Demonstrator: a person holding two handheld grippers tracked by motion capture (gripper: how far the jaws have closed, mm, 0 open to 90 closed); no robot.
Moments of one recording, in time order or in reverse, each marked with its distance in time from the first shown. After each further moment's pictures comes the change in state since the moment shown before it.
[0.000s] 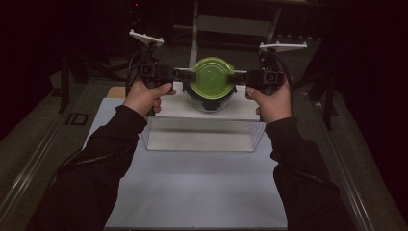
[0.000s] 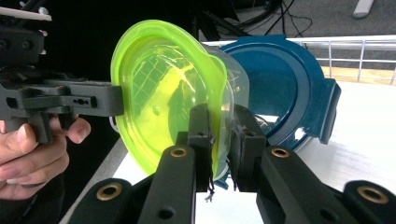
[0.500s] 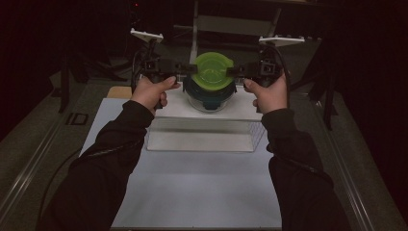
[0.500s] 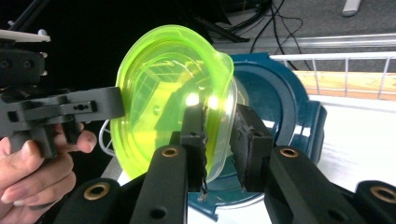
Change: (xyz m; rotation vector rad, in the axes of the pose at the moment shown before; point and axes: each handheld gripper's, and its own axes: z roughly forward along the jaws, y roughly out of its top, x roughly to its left) left arm 0.017 0.009 0.012 -0.106 -0.005 -0.069; right arm -0.010 0.017 0.012 -0.019 -0.029 0.054
